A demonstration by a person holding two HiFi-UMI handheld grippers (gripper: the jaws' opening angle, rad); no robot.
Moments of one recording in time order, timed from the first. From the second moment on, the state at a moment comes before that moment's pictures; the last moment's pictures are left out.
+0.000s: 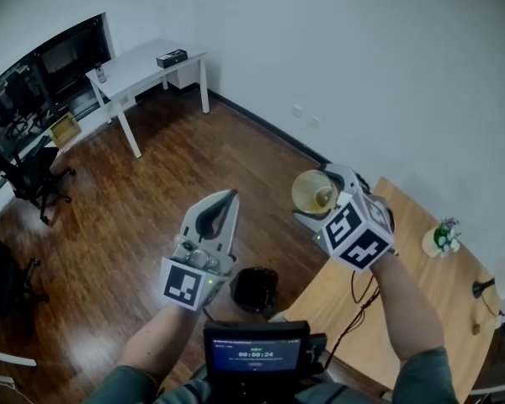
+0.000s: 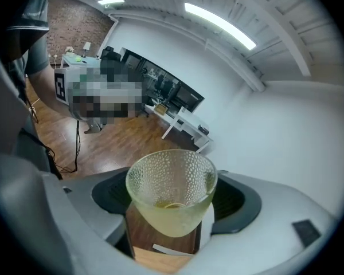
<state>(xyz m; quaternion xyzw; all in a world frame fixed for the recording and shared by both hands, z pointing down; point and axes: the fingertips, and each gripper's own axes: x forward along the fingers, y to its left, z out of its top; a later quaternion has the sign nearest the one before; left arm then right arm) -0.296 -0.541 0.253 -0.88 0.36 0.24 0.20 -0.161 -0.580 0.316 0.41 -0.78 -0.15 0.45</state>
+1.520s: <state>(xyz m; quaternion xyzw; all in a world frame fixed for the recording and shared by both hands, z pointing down) -0.271 -0.533 0.264 -0.88 0.40 0.19 0.17 -0.141 -0.592 0.311 0.35 -0.69 -0.28 0.56</state>
